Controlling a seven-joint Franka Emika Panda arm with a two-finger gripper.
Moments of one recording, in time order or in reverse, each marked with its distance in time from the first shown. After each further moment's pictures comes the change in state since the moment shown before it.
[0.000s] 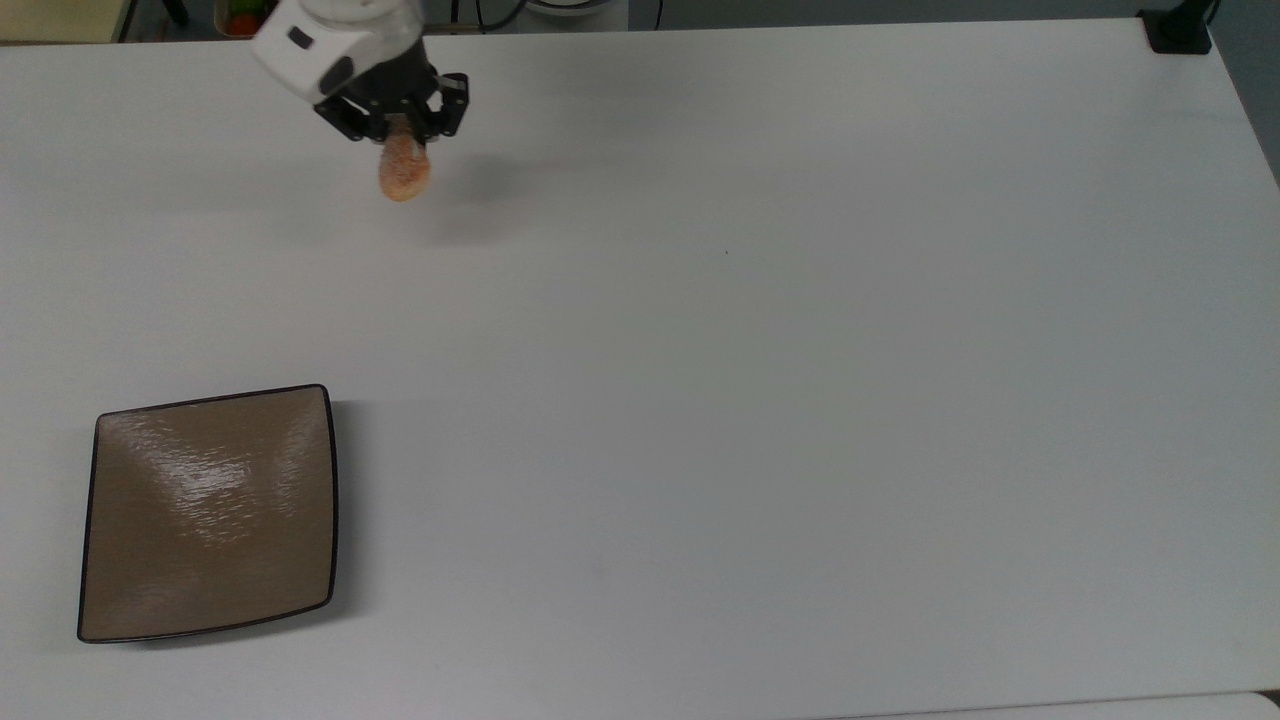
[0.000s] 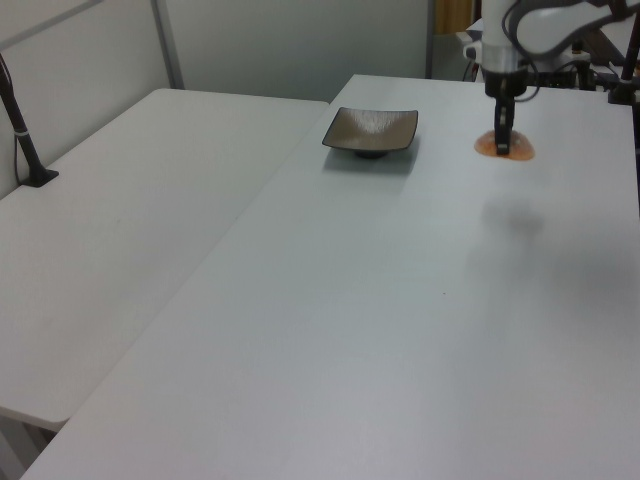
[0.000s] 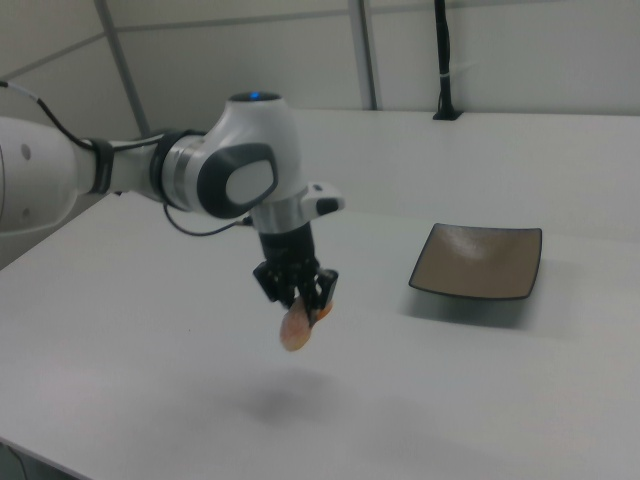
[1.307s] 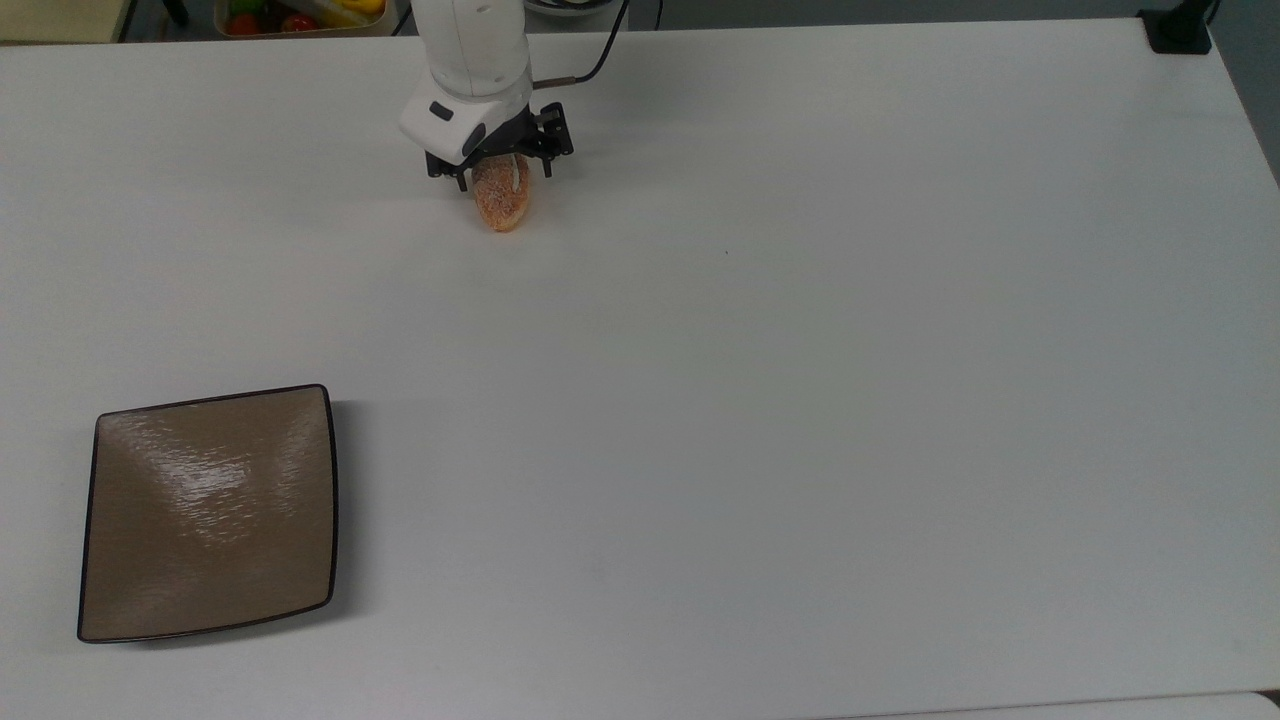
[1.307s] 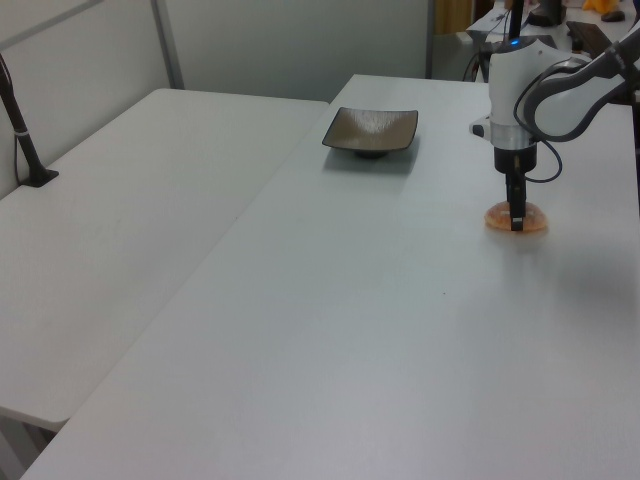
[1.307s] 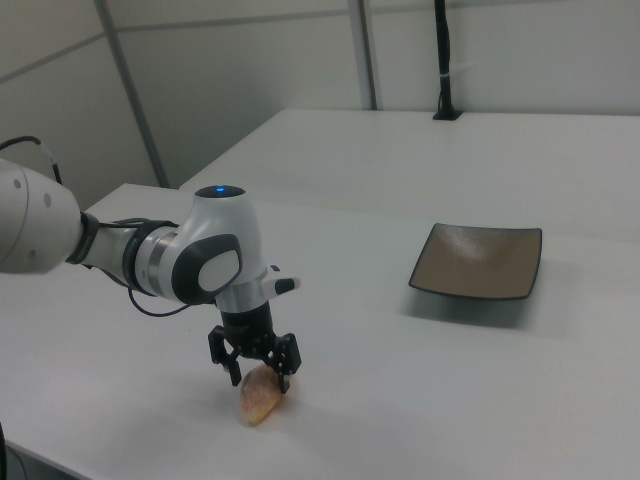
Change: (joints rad) arm 0.122 0.010 0.001 -0.323 0.011 0.270 0.012
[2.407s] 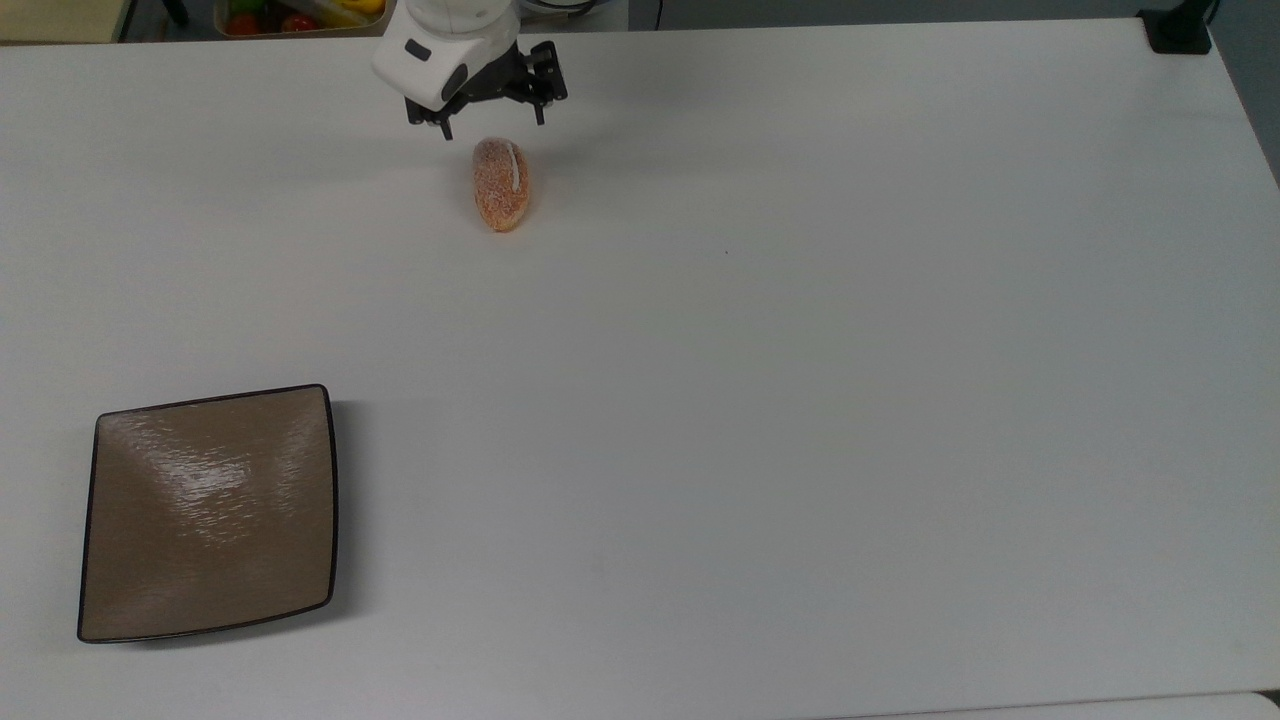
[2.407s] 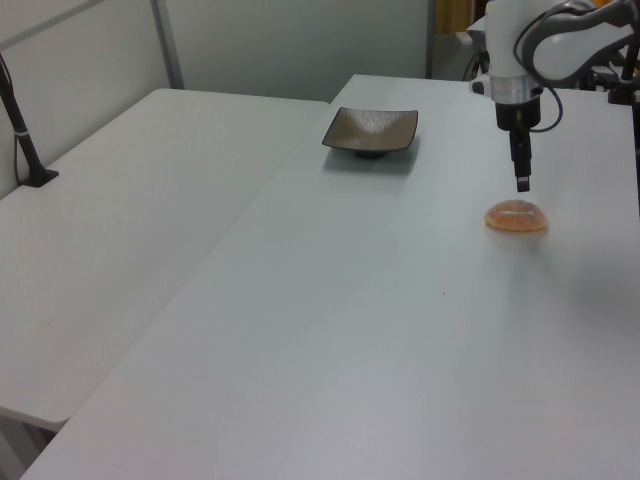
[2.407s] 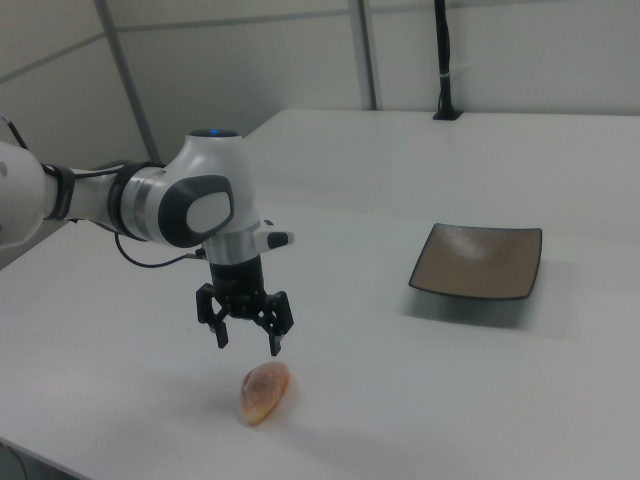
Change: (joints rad) arm 0.000 -0.085 0.000 0.136 0.003 -0.268 0.000
